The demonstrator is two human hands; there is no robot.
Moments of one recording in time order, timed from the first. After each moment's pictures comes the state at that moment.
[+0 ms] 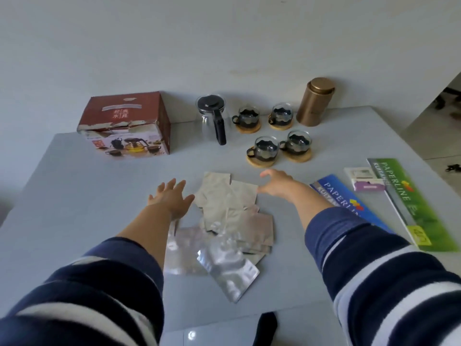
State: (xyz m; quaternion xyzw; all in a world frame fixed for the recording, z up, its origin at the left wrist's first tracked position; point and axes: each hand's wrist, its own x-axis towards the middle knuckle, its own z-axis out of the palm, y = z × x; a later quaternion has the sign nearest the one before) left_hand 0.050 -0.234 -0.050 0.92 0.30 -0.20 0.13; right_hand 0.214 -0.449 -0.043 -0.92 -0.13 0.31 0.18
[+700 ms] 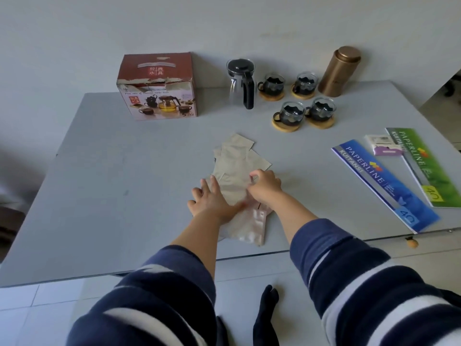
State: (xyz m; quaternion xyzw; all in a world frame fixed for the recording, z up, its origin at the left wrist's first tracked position) left_hand -0.049 -0.301 -0.089 0.90 0.34 -0.16 0.20; right_hand 0.054 -0.395 -0.091 -0.94 -0.12 0.23 0.23
